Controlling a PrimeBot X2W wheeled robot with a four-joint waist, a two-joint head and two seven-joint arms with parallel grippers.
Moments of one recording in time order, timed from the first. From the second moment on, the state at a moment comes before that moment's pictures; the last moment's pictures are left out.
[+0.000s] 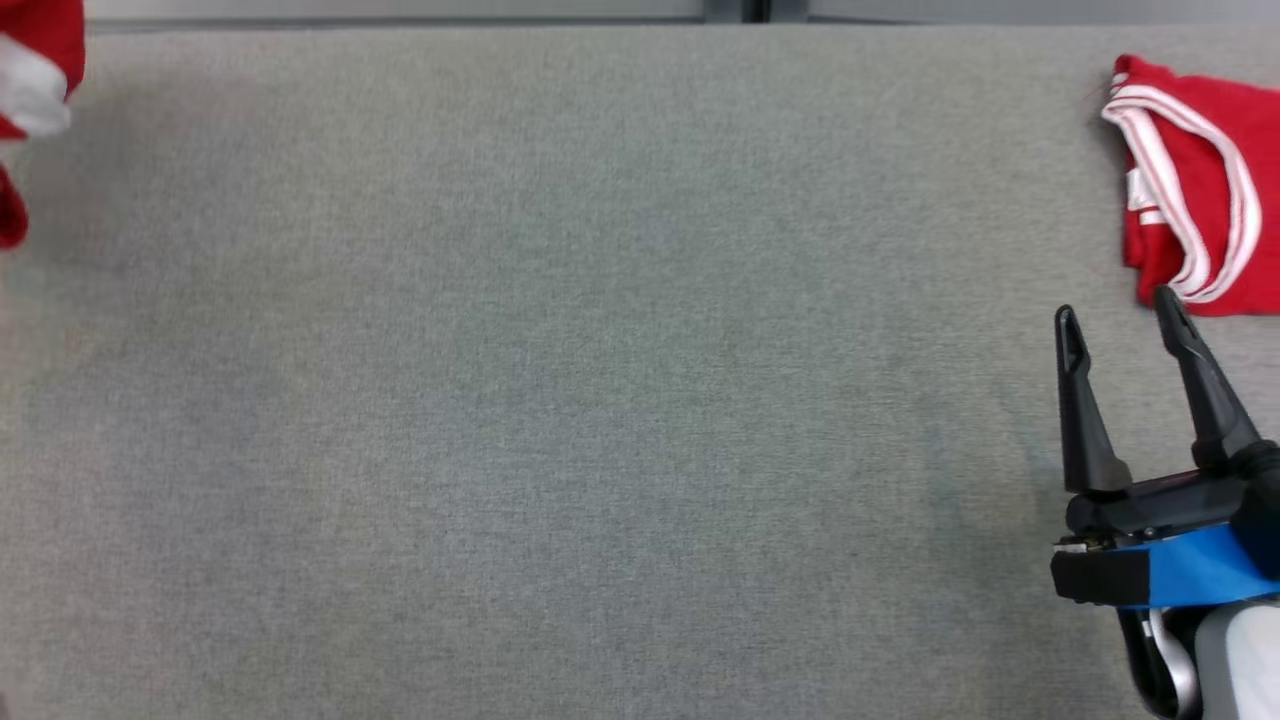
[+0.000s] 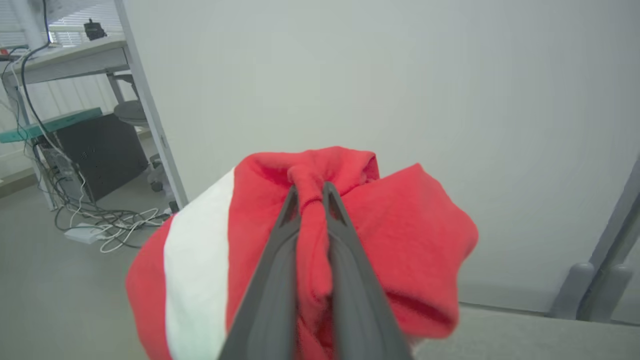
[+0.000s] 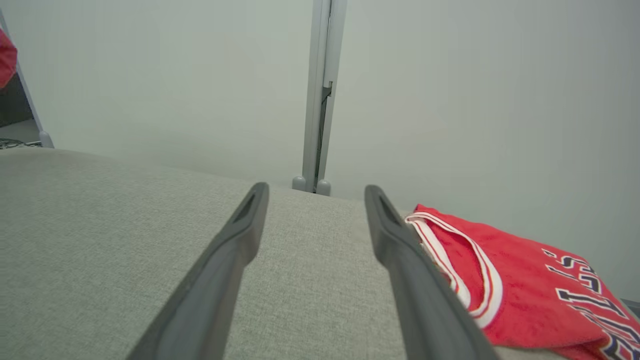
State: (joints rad) left arm -1.04 0.45 0.06 1.03 -0.21 -0.13 -0.26; right arm -0.15 -0.15 -0.05 -0.08 0.05 0.13 -0.21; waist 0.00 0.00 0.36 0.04
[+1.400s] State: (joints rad) left arm -0.48 0.16 -0.49 0.57 -0.35 -0.11 -0.26; right arm -0.18 -0.05 0.08 0.09 0.13 0.13 -0.26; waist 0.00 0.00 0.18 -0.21
